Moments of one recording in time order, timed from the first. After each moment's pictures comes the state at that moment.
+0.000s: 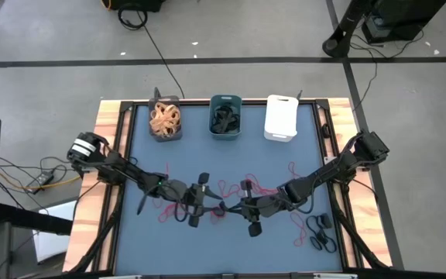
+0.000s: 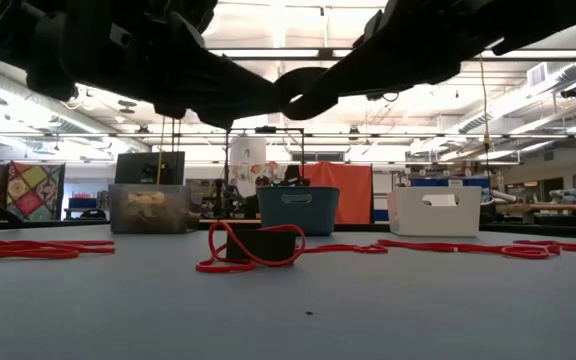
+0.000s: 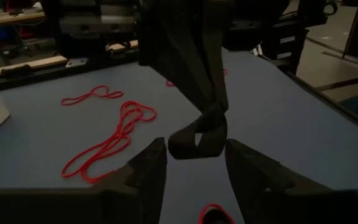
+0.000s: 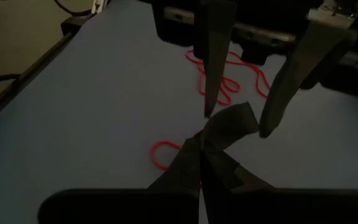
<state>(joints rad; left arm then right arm) -0.35 1.68 0.61 0.83 -0.17 0.08 0.44 1.70 0.88 0.29 0.32 0.00</state>
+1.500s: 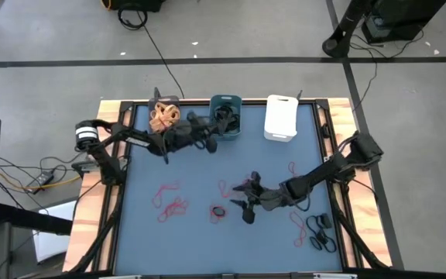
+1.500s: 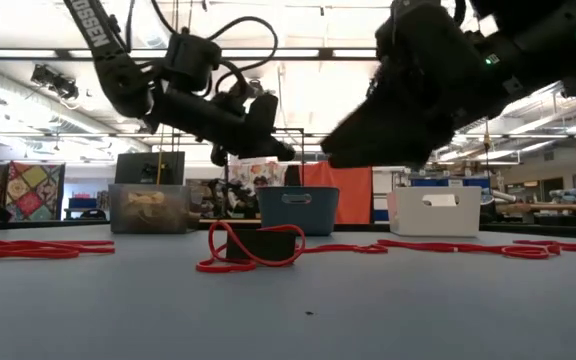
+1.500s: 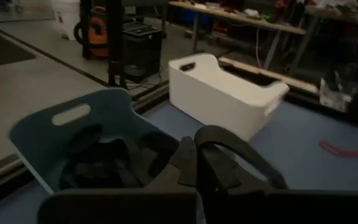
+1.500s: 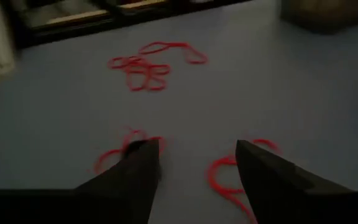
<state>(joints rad) 0.31 1.68 0.67 0.84 -0.24 -0.19 0.40 1.77 0.71 0.58 0.51 0.41</state>
